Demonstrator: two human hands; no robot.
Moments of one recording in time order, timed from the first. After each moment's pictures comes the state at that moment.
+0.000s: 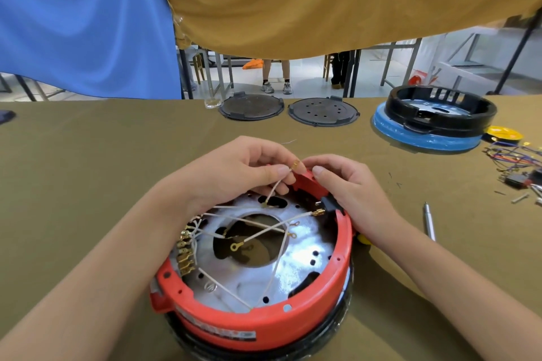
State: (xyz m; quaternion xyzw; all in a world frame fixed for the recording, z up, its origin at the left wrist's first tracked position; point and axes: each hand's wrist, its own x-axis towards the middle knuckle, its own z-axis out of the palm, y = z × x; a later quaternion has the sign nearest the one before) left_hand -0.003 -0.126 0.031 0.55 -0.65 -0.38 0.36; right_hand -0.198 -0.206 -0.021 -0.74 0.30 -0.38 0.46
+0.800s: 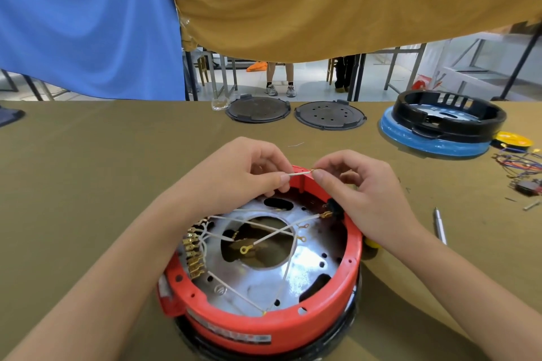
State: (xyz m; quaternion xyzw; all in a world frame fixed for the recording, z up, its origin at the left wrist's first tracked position) left_hand 0.001 -0.113 0.035 0.61 -0.67 -0.24 0.34; right_hand -0.196 -0.196 -0.011 -0.80 0.26 -0.45 0.31
